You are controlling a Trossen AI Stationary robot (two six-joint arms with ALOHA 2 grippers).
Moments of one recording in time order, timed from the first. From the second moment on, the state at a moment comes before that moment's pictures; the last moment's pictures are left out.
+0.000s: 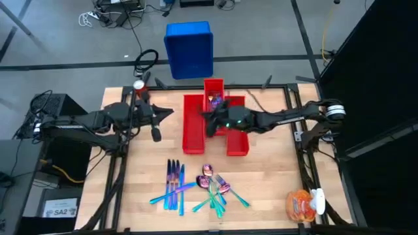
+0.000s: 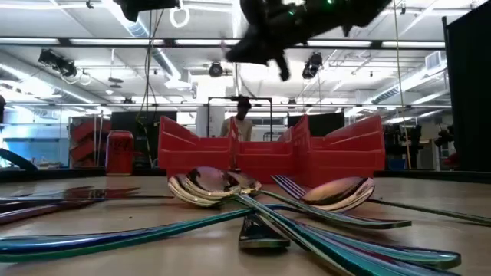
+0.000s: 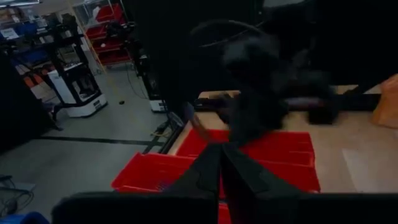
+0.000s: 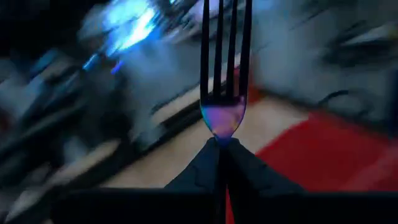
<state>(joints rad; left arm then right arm) 0.00 0.74 0.79 -0.17 -0.36 0.13 -0.06 1.62 1.04 0.39 0.41 0.46</state>
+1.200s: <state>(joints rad) 0.00 0.74 0.79 -0.14 -0.36 0.13 -0.28 1.55 1.03 0.19 0.07 0.49</state>
